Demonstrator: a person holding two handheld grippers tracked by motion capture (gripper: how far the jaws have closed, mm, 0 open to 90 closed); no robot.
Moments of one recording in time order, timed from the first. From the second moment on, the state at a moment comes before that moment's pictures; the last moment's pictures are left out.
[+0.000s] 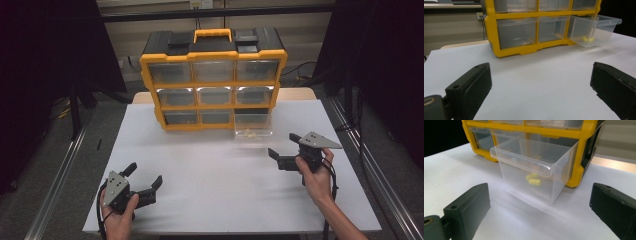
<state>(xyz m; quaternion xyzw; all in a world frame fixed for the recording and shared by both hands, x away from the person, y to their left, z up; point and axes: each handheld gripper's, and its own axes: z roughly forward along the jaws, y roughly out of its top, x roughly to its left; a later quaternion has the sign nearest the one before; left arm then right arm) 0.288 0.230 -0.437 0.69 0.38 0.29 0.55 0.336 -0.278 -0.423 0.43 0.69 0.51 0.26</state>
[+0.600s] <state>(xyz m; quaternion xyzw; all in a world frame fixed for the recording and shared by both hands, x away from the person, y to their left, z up) 0.289 0.229 -0.437 0.68 0.39 0.29 0.55 0.299 -0.287 -0.432 0.44 0.68 0.52 0.27</state>
